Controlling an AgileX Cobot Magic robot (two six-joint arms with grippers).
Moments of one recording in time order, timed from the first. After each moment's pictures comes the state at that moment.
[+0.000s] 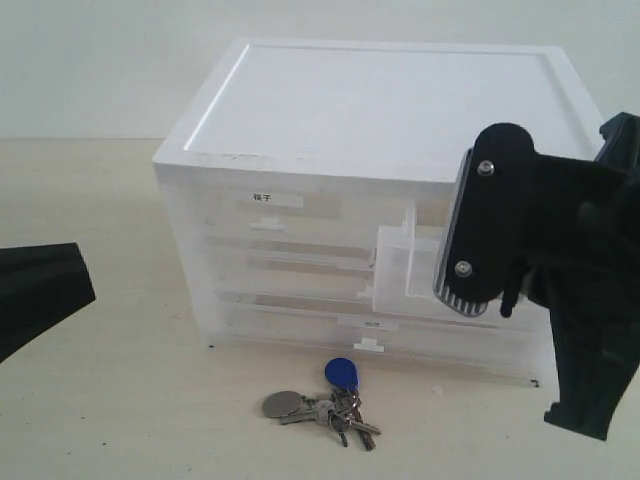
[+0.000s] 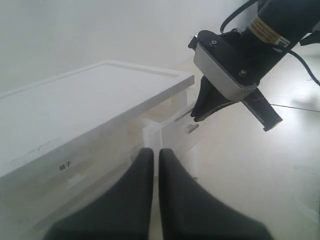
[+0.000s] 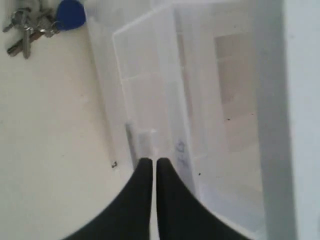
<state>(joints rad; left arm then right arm) -0.93 0.54 -0.34 0.81 -0.03 -0.71 0.98 1.08 -0.80 -0.59 0.92 -0.08</state>
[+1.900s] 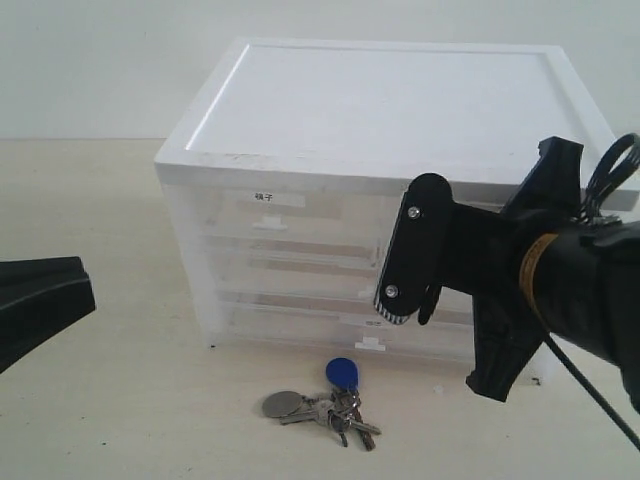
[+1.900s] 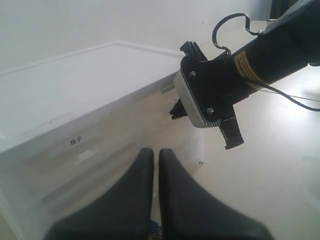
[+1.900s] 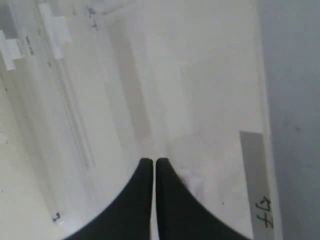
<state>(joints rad) -0.93 0.54 -0.33 0.80 0.03 -0.74 0.99 1.30 -0.67 -1.15 0.76 0.48</state>
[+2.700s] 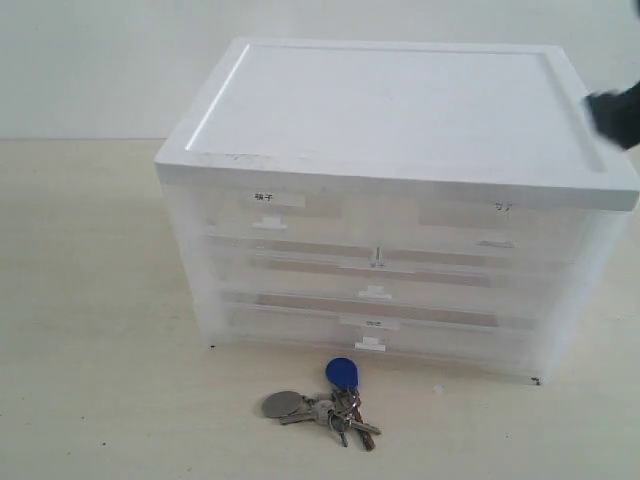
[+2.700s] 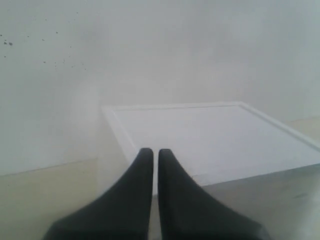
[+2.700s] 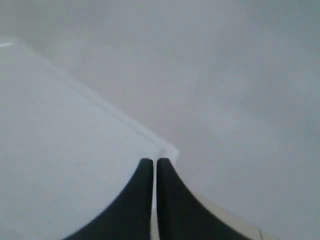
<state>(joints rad) -0.53 0.55 -0.47 0.85 0.06 -0.96 1.03 0.82 -0.74 -1.42 0.88 1.01</state>
